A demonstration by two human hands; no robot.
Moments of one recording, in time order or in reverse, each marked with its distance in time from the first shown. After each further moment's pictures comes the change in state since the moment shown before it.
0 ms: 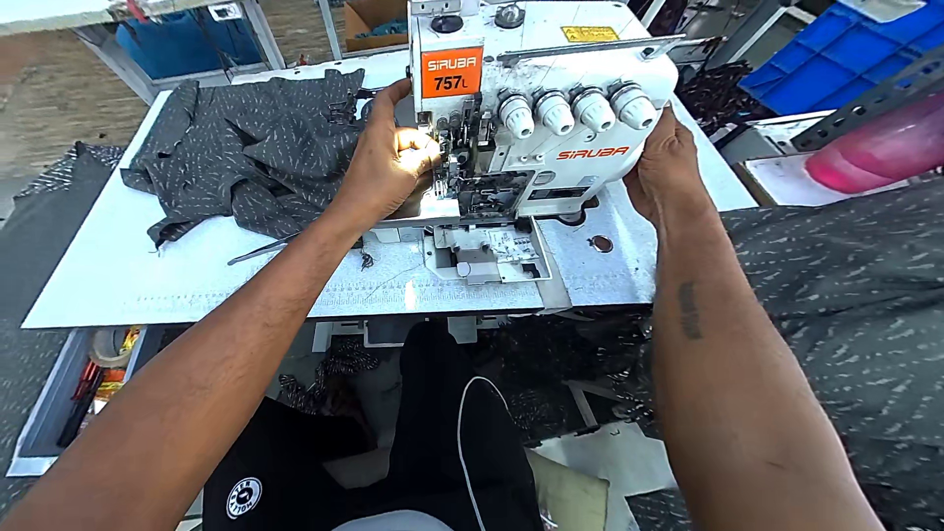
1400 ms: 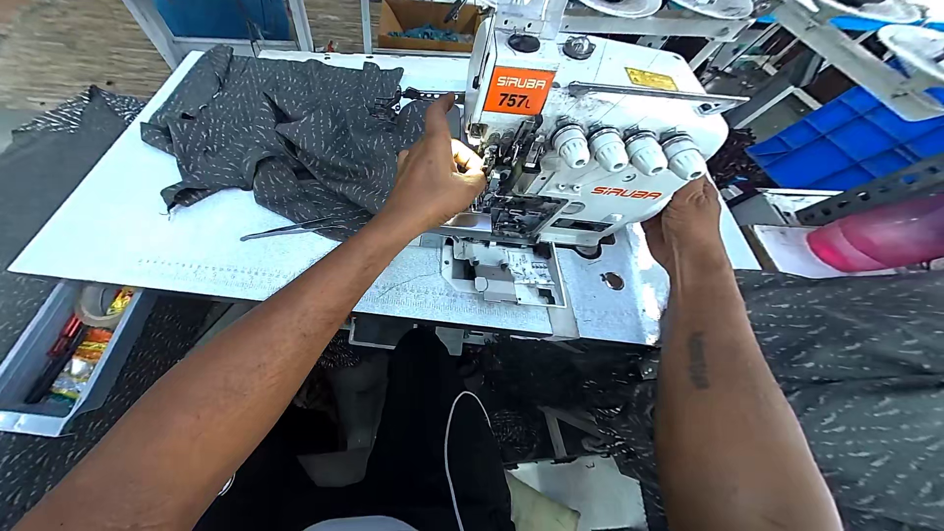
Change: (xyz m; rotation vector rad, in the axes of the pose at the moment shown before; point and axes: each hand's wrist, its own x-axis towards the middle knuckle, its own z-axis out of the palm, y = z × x) left_hand -0.006 0.008 0.011 0.267 0.103 -0.150; right_hand -0.005 -0.002 0.003 -0.030 0.006 0.022
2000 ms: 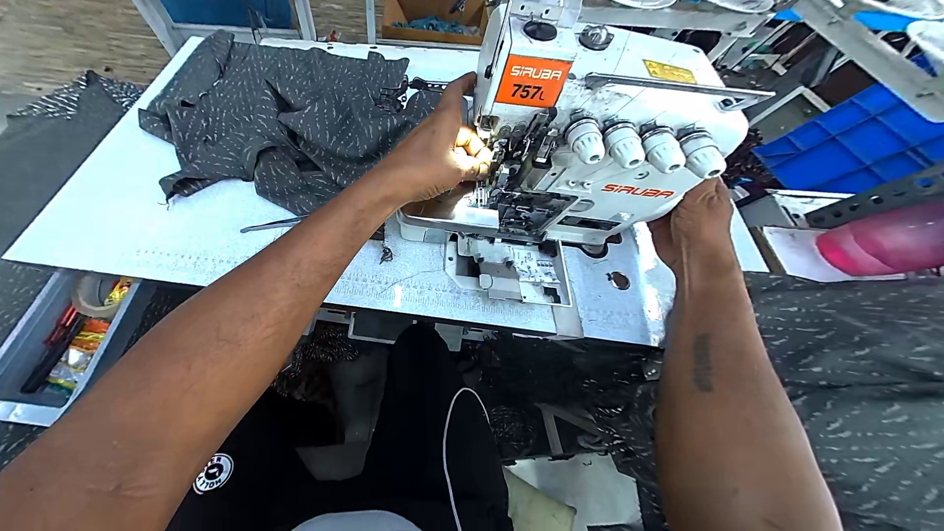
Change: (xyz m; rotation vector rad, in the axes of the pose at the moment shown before) left_hand 0.023 -0.006 -0.022 -0.180 -0.306 0.088; right_hand -0.002 -0.002 0.001 0.006 -0.007 0.015
